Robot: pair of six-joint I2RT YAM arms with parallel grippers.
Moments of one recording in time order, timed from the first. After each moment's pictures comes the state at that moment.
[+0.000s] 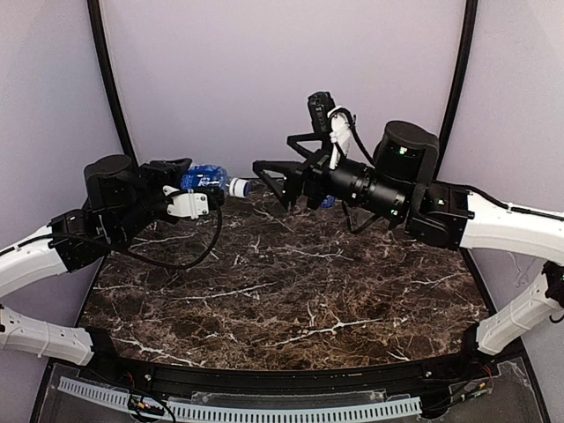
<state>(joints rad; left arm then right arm) -0.87 0.99 0.95 -0.10 -0.52 1.48 1.14 1.37 1.26 0.20 0.06 0.00</state>
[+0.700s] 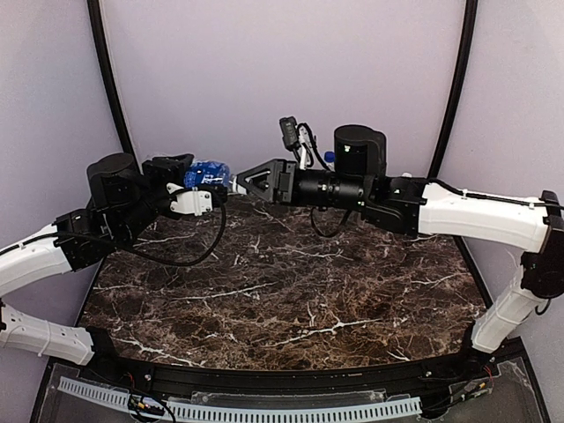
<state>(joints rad) -0.87 1.02 0.95 -0.02 -0.54 1.55 1.03 1.57 1.36 0.13 -0.24 0.65</state>
